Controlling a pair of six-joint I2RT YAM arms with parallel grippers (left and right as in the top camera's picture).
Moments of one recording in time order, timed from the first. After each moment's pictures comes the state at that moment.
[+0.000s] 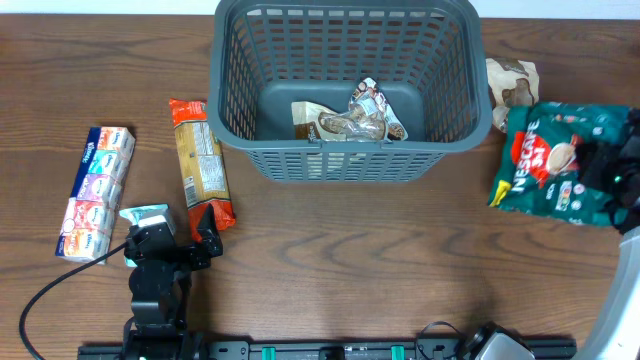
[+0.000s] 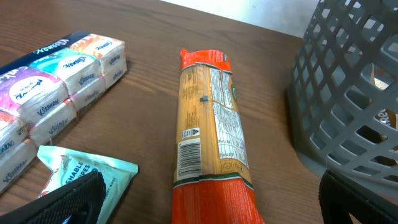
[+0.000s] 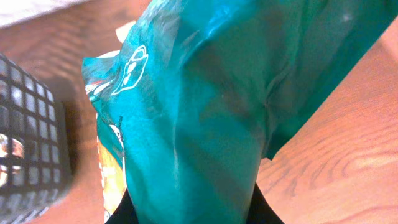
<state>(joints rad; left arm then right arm) -0.04 0.17 0.09 -0.28 -0.12 -0.25 -0.60 1.25 1.25 -0.81 -0.25 -0.13</state>
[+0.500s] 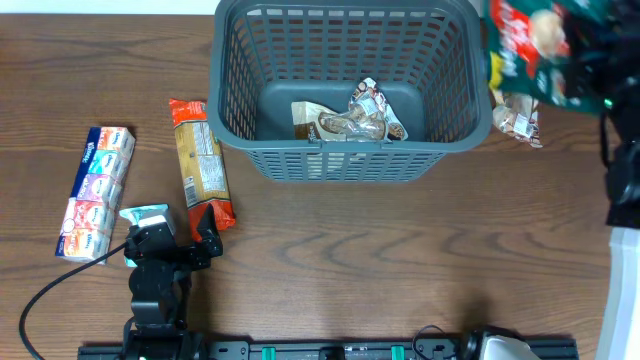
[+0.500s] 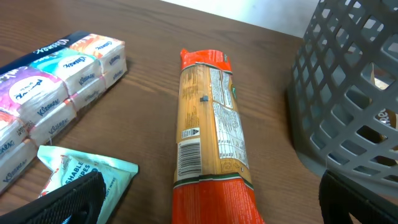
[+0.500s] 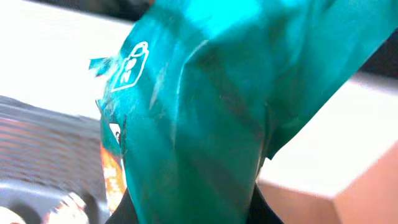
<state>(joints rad) -0.04 0.17 0.09 -0.28 -0.12 -0.25 -0.17 1.25 1.62 -0.53 -0.28 -0.25</state>
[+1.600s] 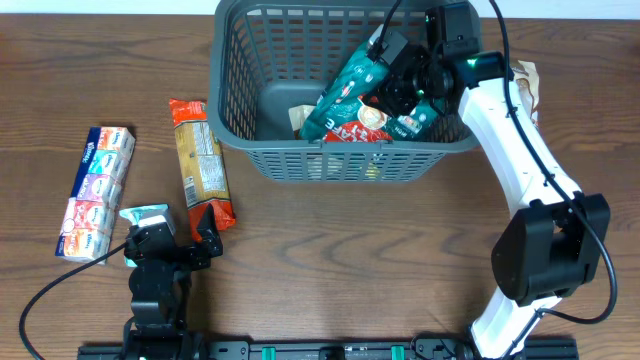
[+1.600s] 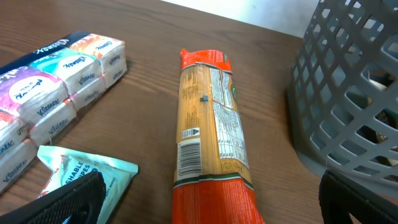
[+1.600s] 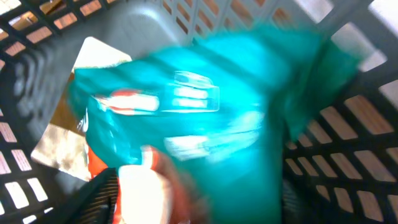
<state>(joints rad) -0.04 0.17 0.09 -0.28 -0.12 -0.25 0.21 1.91 1.69 -0.74 -0.40 -0.59</state>
